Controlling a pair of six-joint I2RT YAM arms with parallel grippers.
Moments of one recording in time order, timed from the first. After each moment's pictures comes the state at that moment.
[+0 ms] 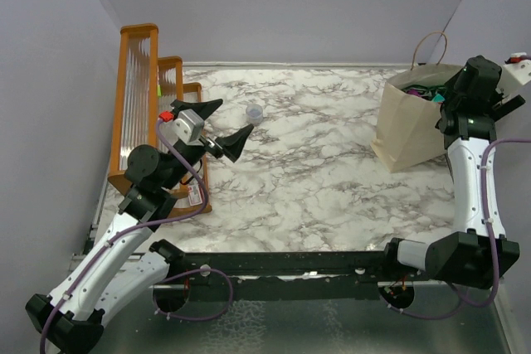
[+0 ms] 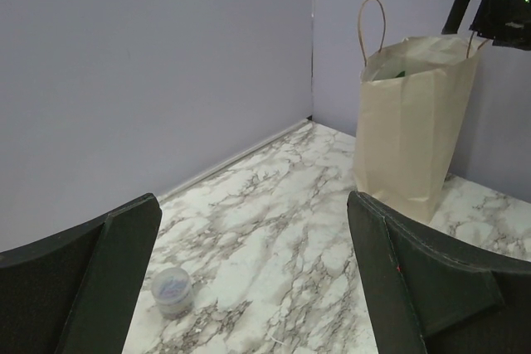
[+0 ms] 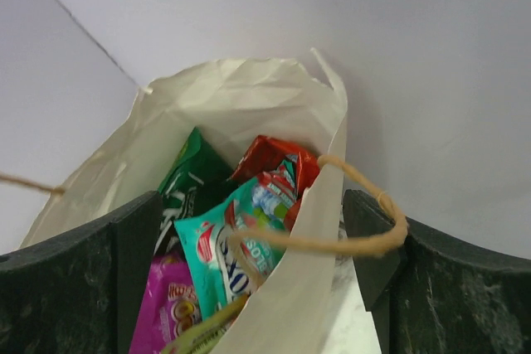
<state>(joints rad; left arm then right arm) -0.55 0.73 0.77 0.29 0.23 -0.04 -0.21 1.24 1.31 -0.35 0.71 0.40</state>
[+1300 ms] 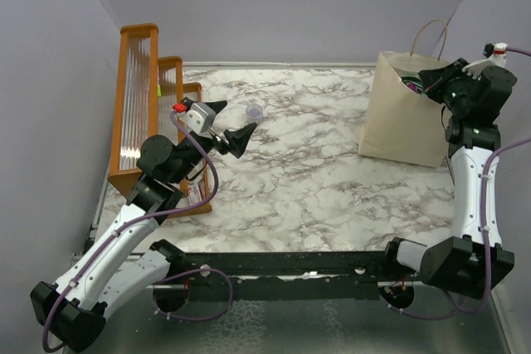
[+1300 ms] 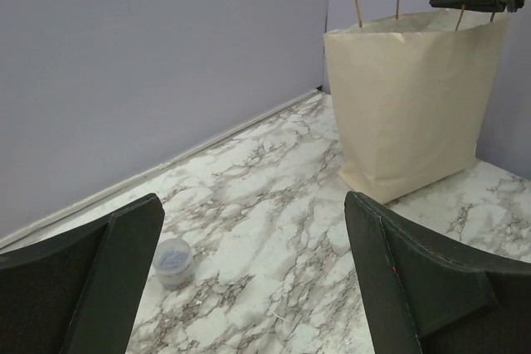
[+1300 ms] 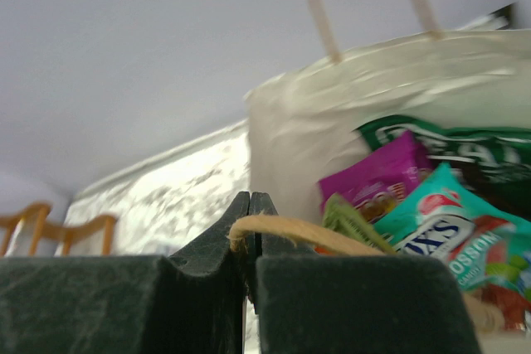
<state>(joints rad) -0.55 0.81 0.77 0.25 0.20 -0.04 -0.30 1.18 1.23 -0.16 -0.35 0.51</state>
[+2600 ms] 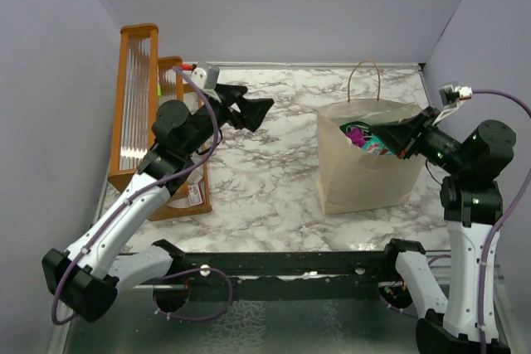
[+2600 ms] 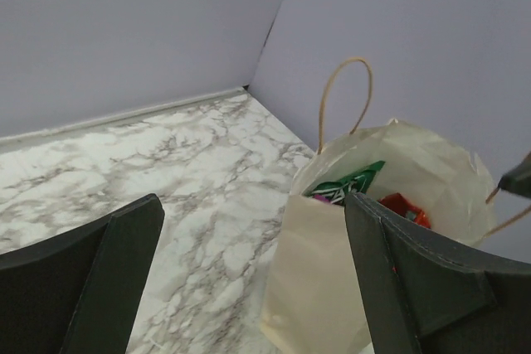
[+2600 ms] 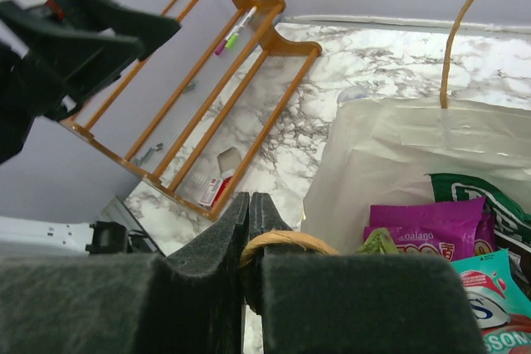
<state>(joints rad) -0.55 1.03 1.01 0.19 0.22 -0.39 -0.15 0.75 1.10 -0.37 -0.92 0.47</state>
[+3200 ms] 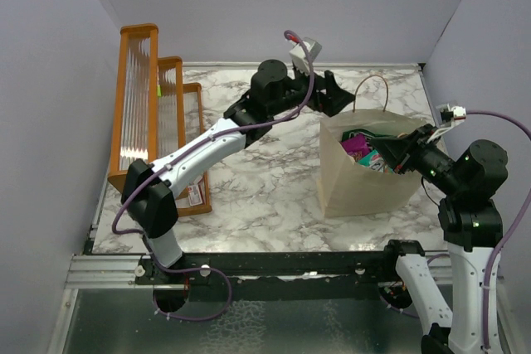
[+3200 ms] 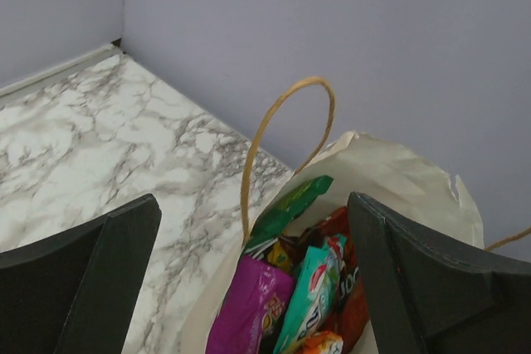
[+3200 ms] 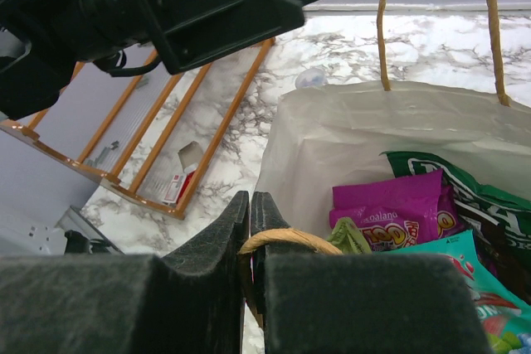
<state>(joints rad) -0.78 1.71 1.59 0.14 0.30 -0.44 -0.05 0.60 1.03 -0.52 -0.68 0.37</state>
